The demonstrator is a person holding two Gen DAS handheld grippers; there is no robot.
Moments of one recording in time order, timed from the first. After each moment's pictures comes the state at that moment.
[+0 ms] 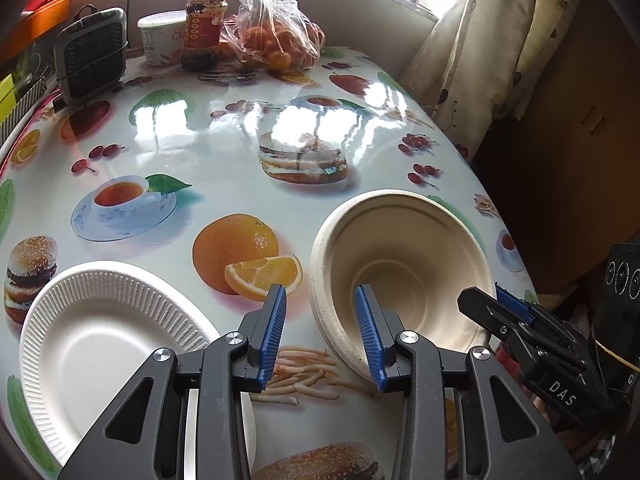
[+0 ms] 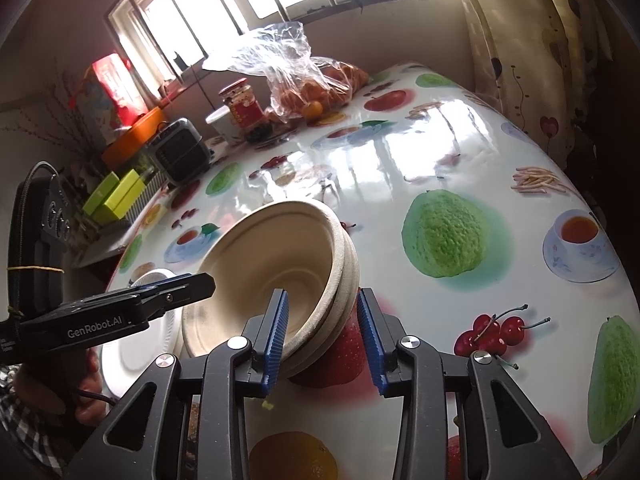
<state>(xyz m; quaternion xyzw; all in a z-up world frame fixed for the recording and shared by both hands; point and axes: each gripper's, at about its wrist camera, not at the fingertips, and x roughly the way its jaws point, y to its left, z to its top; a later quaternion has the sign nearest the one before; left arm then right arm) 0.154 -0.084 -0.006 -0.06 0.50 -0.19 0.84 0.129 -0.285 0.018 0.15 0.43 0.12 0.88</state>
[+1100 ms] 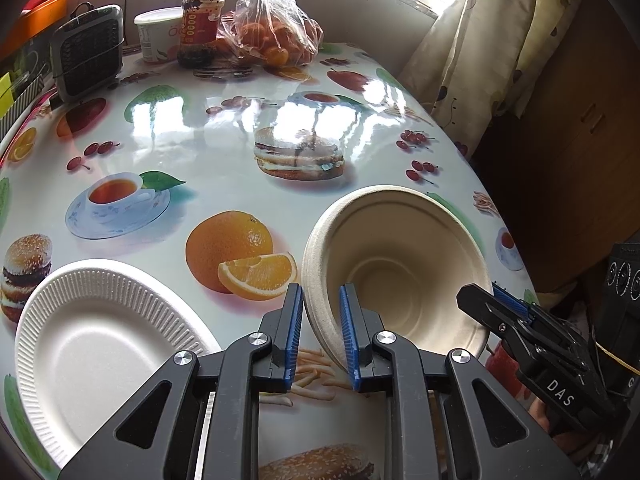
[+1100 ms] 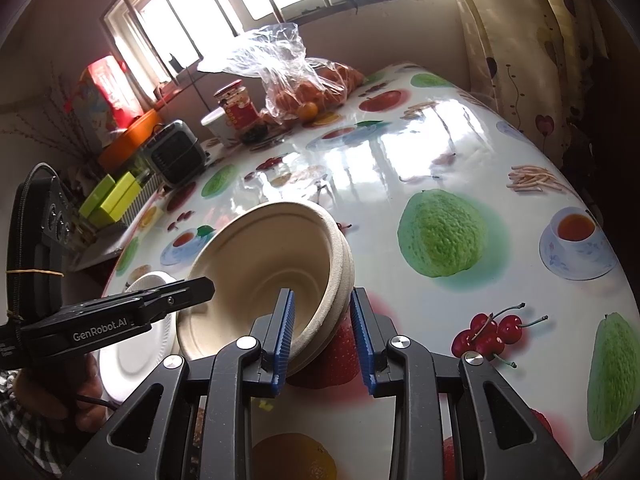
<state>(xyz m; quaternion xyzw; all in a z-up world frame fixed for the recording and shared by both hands) 0.156 -0.087 -0.007 -0.06 0.50 -0.20 0.84 0.129 -0.288 0.018 0.15 0.43 0.12 0.88</state>
